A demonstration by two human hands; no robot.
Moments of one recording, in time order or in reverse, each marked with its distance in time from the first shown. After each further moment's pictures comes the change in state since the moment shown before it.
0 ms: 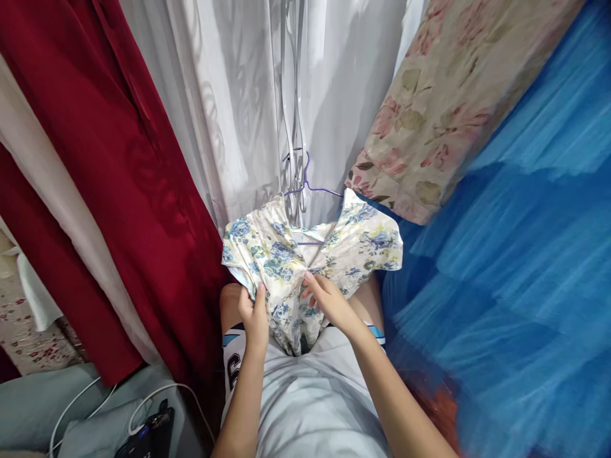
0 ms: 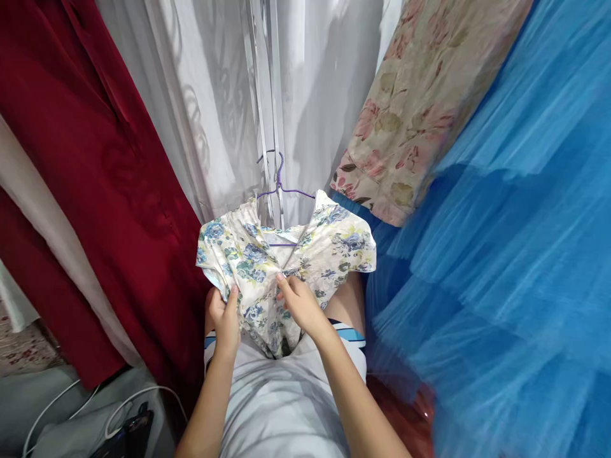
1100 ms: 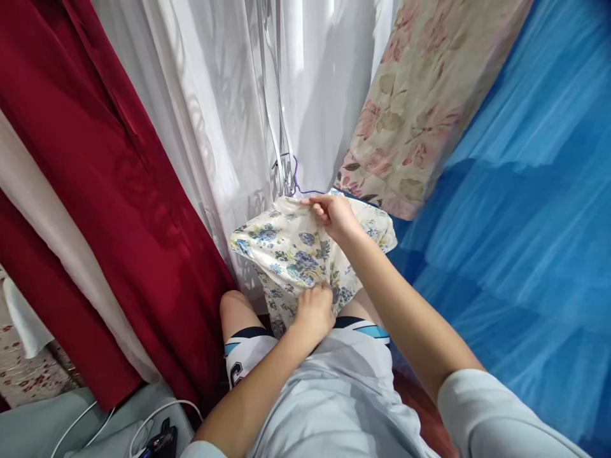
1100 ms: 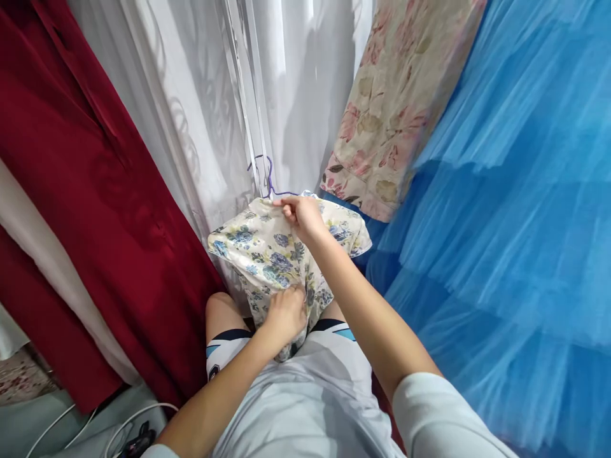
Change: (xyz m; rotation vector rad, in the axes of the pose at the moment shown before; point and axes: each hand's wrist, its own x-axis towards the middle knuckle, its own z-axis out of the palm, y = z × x) left_hand -0.032 0.032 0.098 1.139 -0.921 0.433; right_hand 0.115 -0.127 -0.055 0.614 0.042 -0.027
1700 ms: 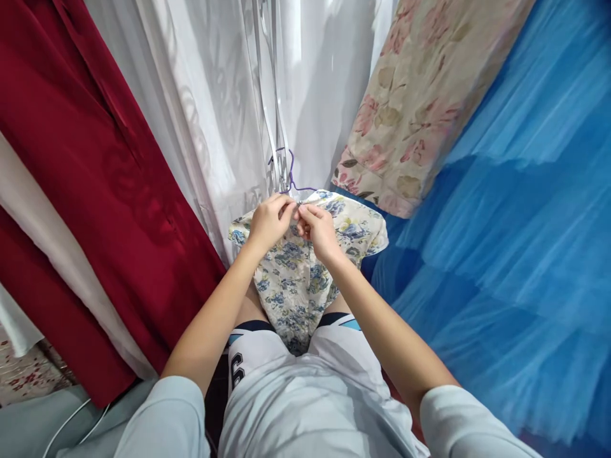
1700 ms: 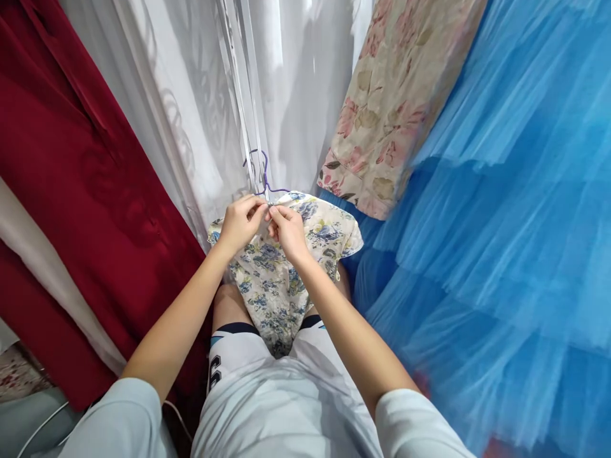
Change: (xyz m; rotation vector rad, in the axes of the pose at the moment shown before) left_hand 0.110 -0.061 -0.132 -0.251 0.566 0.395; right_hand -0.017 0.047 0.002 -0.256 0.033 -0.245
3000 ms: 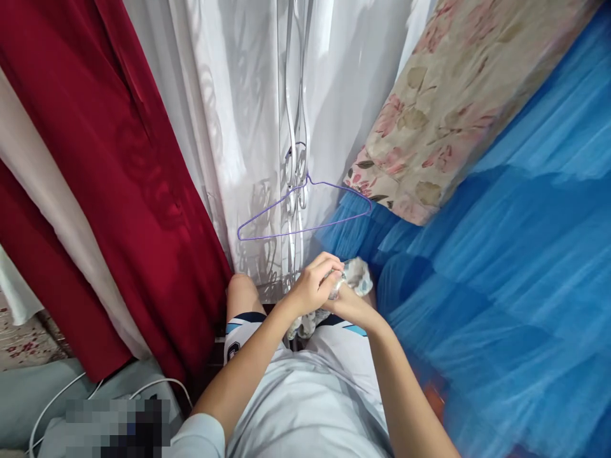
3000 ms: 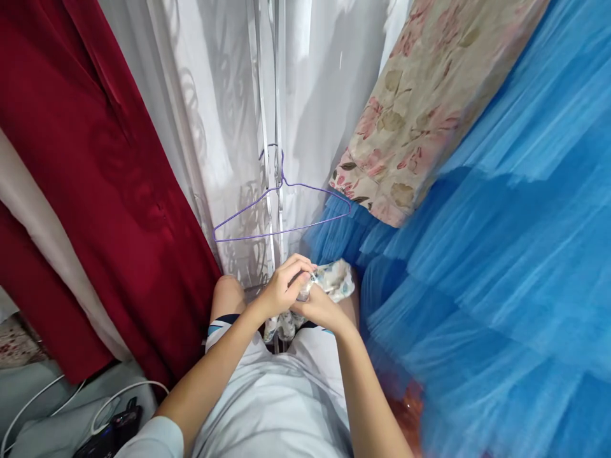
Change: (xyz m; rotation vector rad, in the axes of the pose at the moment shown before) left_hand -0.116 0.059 0.059 -0.616 -0.196 -0.156; right_hand -0.118 0.067 -0.064 -0.439 -0.347 0.192
